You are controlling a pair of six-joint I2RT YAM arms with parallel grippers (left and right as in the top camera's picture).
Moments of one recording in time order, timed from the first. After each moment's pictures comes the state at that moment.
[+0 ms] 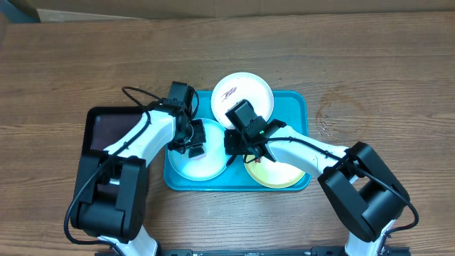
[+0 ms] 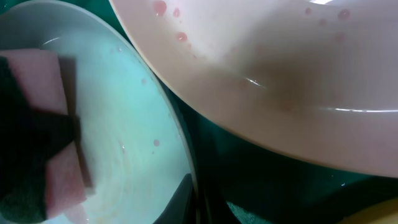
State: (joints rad) left arm -0.23 1.82 1.07 -0.68 0.11 -0.41; right arm 0.71 1.93 1.14 -0.33 -0.15 0.65
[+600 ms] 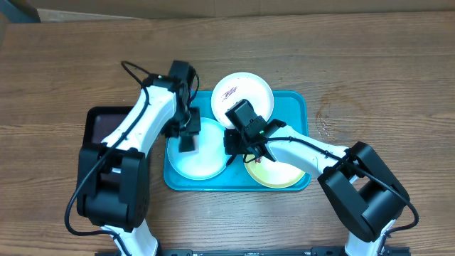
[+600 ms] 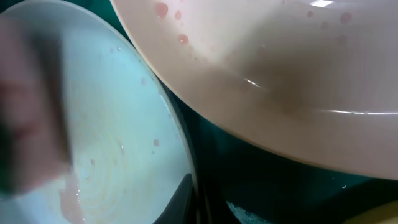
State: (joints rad) left arm -0.23 1.89 1.39 -1.04 0.02 -0.32; right arm 0.71 1.93 1.14 -0.33 -0.15 0.65
